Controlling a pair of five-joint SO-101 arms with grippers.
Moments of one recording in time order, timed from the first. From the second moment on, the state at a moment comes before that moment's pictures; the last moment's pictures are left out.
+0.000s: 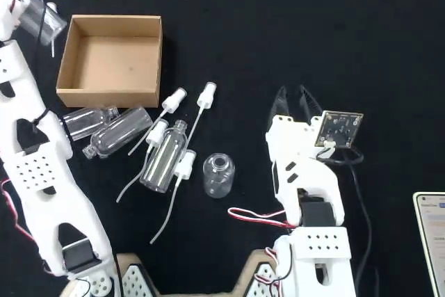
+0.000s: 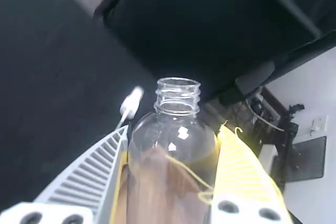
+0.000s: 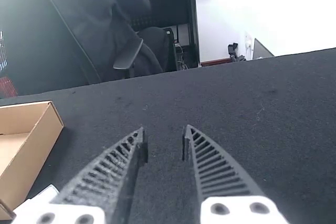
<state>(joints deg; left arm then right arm) -28.0 43.9 -92.1 80.5 27.5 -0.2 -74.4 88.2 5.9 -7.8</state>
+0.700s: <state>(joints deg) -21.7 65.3 -92.1 69.1 22.7 -0.2 -74.4 88.2 5.9 -7.8</state>
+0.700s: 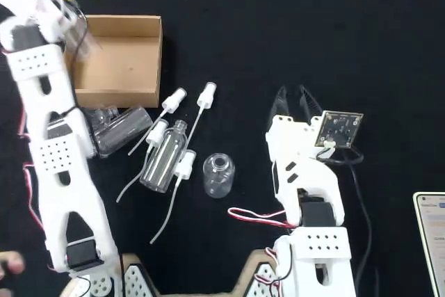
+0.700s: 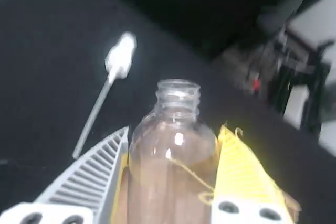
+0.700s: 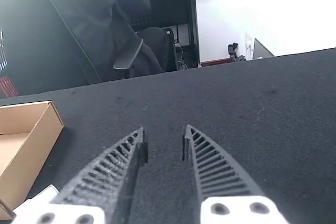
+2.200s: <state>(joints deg) -14.2 50.2 -92.1 93.2 -9.1 -3.0 -74.4 90.2 5.9 -7.8</state>
